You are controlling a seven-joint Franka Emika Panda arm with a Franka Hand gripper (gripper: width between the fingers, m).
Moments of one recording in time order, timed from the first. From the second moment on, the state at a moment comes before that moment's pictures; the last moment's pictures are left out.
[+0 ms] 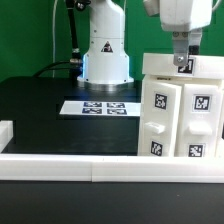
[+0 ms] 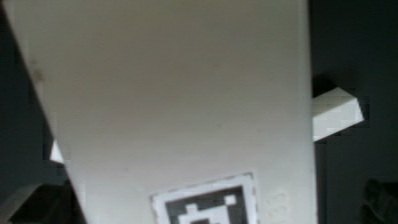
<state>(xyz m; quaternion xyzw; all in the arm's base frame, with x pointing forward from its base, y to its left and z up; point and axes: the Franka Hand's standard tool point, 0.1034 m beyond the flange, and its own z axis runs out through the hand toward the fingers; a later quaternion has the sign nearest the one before) 0.593 0.082 0.159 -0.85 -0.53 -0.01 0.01</state>
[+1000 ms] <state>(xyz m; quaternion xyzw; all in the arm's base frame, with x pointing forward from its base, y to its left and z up) 0.593 0.077 0.157 -0.91 -0.40 -0.01 0.01</state>
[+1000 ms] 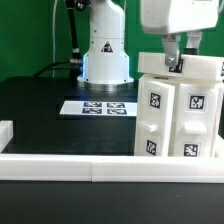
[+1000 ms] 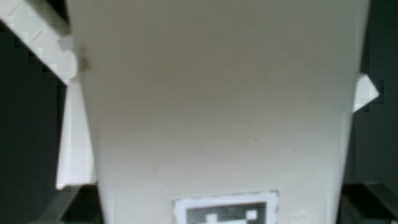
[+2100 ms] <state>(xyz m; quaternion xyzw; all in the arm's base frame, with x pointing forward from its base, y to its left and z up) 0.594 0.080 0.155 -0.99 0.16 -0.02 0.04</state>
